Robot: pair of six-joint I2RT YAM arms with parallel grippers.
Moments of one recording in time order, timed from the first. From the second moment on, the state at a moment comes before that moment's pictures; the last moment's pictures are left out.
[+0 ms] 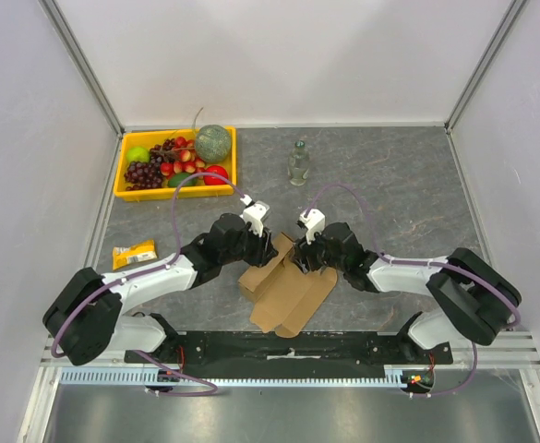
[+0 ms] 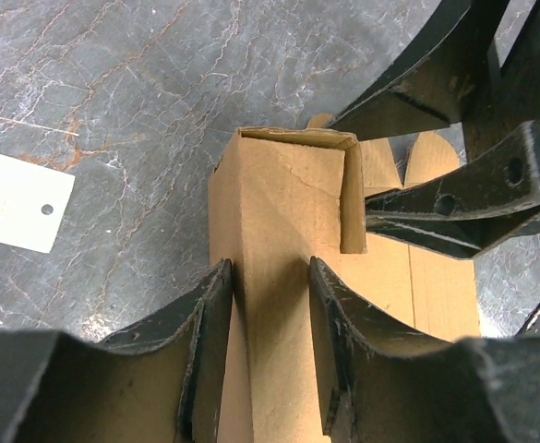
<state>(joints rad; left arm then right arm) -0.75 1.29 0.59 0.15 0.13 -0.25 0.76 1.44 0.49 0.42 -0.10 0.11</state>
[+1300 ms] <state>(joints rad) -0.68 1.24 0.60 0.08 0.13 -0.24 0.71 1.64 0.43 0.89 -0.28 0.06</state>
